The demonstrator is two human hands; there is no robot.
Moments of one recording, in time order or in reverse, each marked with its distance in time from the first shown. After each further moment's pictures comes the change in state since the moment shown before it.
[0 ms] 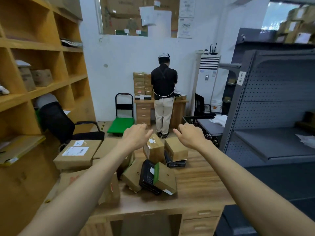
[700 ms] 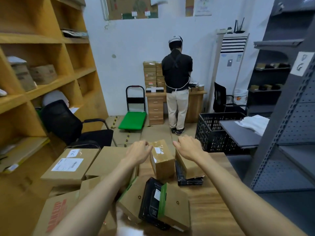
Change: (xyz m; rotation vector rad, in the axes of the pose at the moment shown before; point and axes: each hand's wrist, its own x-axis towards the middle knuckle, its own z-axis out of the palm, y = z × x) left_hand 0.193 -0.051 0.158 -0.122 -0.149 -0.203; right_hand 0.215 0.052 0.158 0.105 -0.161 -0.018
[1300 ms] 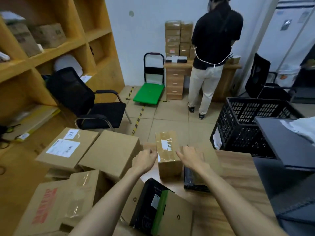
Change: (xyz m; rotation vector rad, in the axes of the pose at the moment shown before) left_hand 0.116 -0.033 0.134 -0.235 -0.192 -0.381; right_hand 0.149 0.044 0.141 0.081 -0.309 -0.017
